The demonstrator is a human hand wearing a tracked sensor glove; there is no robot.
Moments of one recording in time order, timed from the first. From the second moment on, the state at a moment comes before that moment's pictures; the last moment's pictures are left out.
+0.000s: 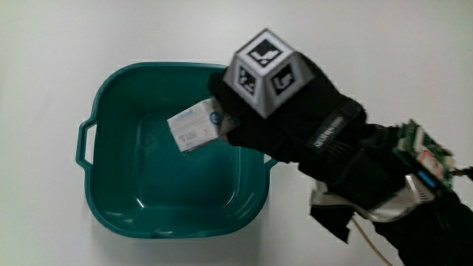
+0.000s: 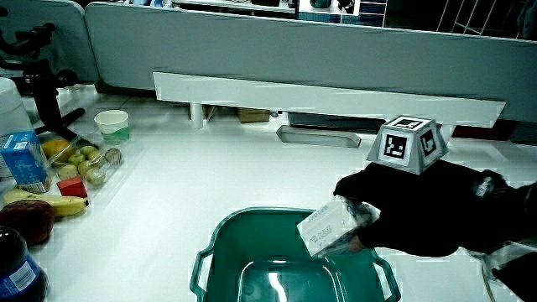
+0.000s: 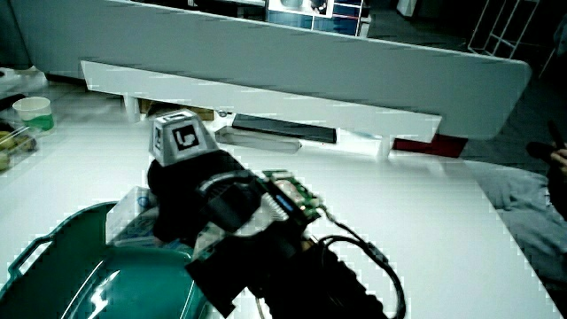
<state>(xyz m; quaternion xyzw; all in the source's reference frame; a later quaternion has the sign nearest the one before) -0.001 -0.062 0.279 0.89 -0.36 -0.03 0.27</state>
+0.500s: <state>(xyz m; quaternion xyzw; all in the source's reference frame) -0.033 -0.058 0.315 0.89 -0.36 -0.07 0.28</state>
